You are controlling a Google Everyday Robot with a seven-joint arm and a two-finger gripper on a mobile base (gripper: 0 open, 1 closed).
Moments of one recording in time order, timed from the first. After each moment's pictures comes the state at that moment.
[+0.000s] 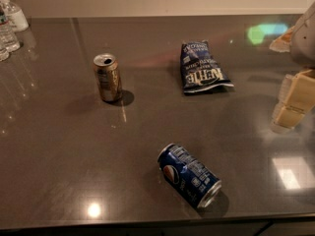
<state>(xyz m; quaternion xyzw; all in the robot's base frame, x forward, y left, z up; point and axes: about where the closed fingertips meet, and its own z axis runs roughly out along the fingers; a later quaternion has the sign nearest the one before) 0.438 -0.216 0.977 -0.60 0.78 -0.03 0.16</state>
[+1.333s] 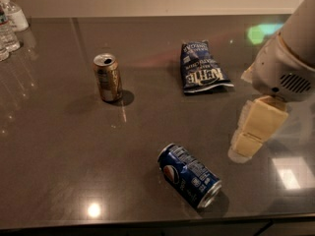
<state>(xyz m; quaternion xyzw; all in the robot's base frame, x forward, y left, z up) 0.397 -0.151 0.947 -0.57 0.81 0.04 0.14</state>
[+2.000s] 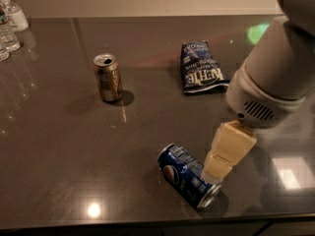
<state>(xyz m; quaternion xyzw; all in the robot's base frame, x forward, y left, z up) 0.374 -0.121 0.919 -0.52 0.85 0.03 0.11</state>
